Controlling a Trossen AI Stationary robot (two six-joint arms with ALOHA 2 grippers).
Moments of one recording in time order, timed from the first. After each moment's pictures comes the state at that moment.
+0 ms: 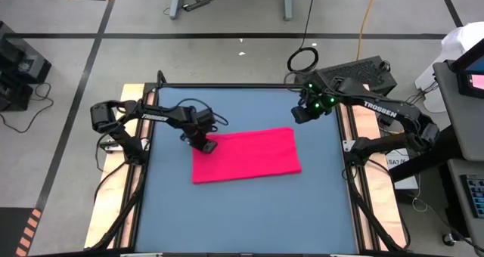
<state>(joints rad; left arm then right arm) 0.37 1.61 0.77 -0.57 0.43 -0.66 -0.63 1.24 1.02 -0.94 -0.37 0.54</state>
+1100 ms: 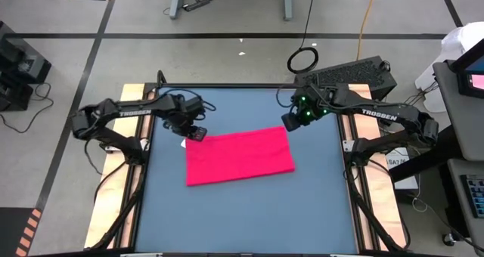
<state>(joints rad) 0.45 1.41 0.89 -0.96 0.17 -0.68 -0.41 1.24 1.02 -0.78 -0.21 0.73</state>
